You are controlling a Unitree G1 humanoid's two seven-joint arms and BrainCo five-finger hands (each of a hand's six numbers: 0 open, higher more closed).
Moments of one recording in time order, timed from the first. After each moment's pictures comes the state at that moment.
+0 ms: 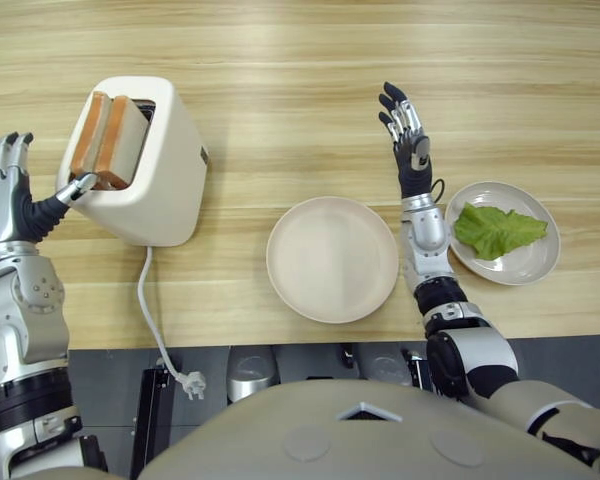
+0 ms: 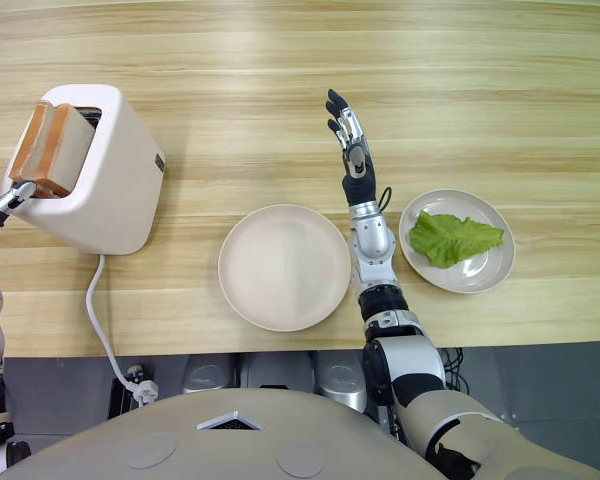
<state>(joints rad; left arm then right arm) 0.16 0.58 0.44 0.02 0.74 -0.06 0.16 -0.42 -0.05 -0.02 0.81 0.00 -0.90 0.13</state>
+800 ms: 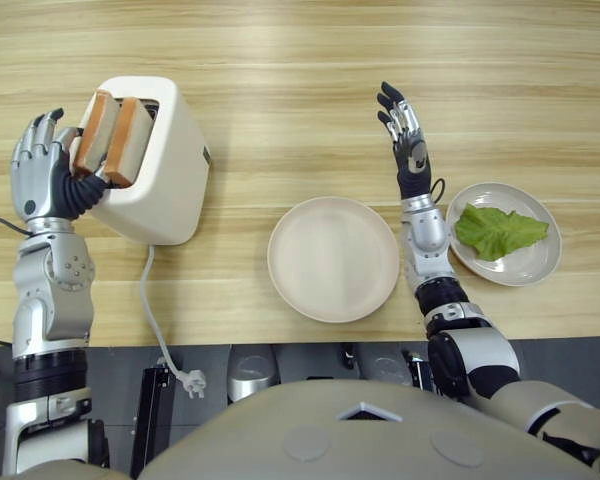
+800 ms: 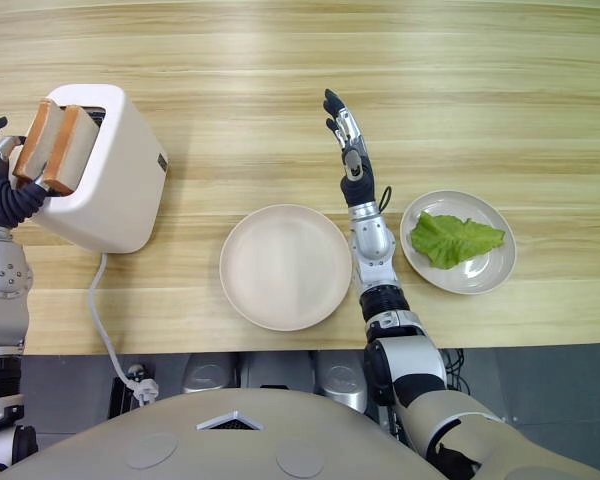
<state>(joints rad) 0.09 0.60 0.27 -0.02 0.69 -0.04 0.19 -0.42 -0.05 -0.01 0.81 -0.06 -0.93 0.10</state>
